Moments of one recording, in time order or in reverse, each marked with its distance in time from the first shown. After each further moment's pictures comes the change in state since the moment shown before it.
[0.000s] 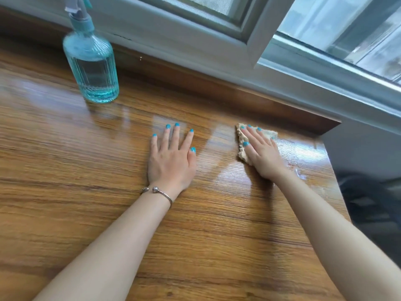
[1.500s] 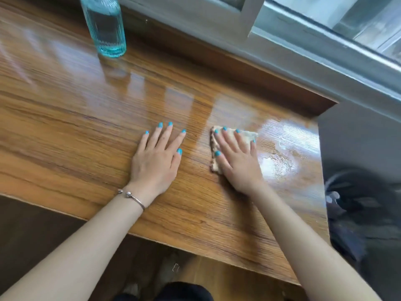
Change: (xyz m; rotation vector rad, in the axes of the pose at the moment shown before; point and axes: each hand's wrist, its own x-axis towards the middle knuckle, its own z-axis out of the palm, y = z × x) left_hand -0.134 0.045 0.008 0.000 0.032 -0.069; right_hand -0.126 -0.009 0.017 -0.042 -0.038 -0.288
